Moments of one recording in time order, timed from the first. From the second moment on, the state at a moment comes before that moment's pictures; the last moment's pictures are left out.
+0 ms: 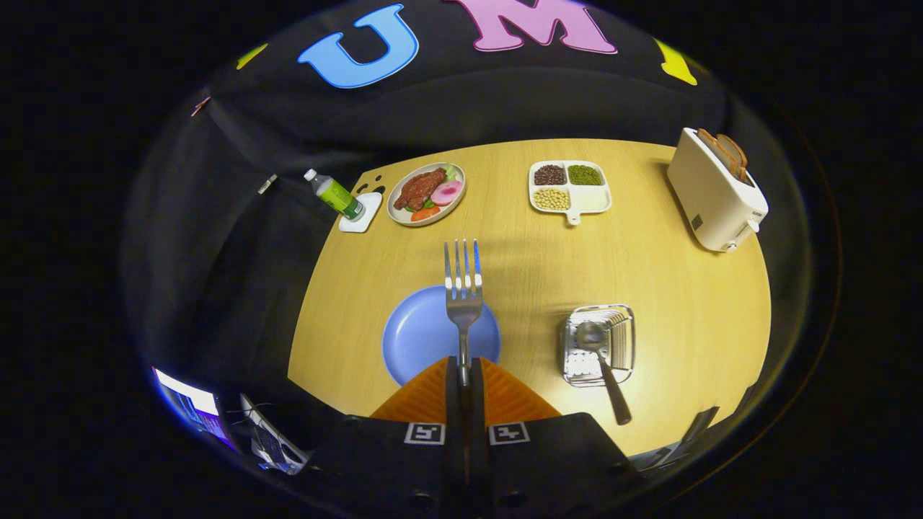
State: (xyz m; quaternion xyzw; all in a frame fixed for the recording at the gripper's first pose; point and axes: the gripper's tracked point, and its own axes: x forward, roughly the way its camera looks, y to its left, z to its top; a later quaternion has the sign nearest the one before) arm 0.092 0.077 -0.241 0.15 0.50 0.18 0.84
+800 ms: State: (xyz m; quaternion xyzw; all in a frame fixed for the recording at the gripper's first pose) arm 0.071 -0.036 -0.310 -0.06 0.77 0.18 0.61
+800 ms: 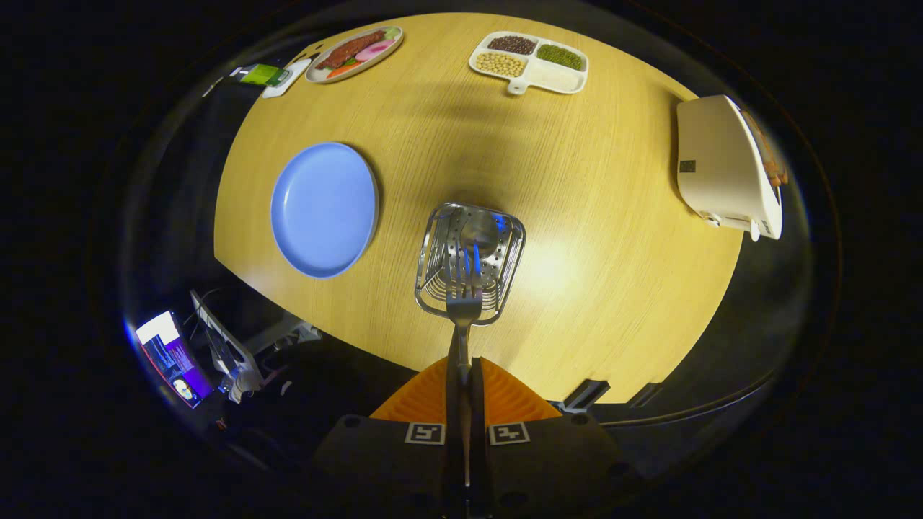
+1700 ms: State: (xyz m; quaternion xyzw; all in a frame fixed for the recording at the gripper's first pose) arm 0.101 -0.013 -0.351 -0.09 0.80 0.20 0.56
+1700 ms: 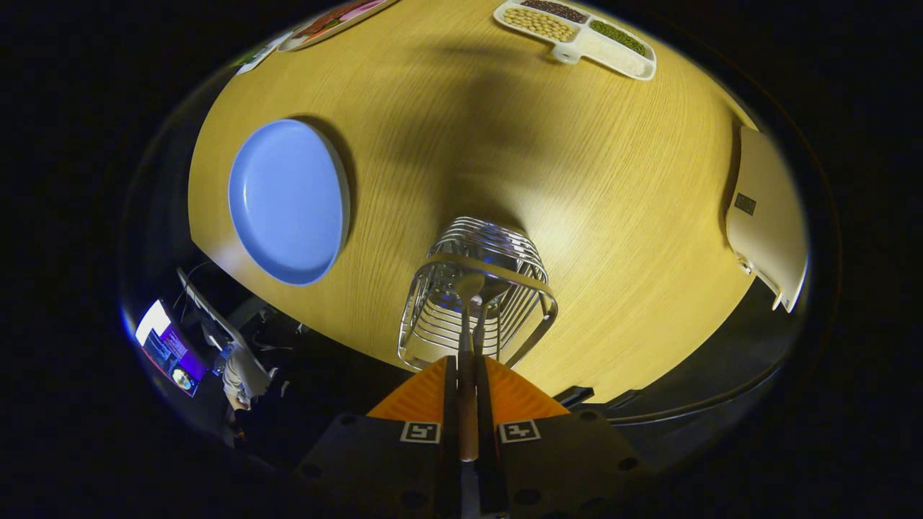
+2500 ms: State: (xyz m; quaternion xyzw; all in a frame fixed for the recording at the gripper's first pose) arm 0.123 -0.008 -0.221 0.04 0.43 0.15 0.89
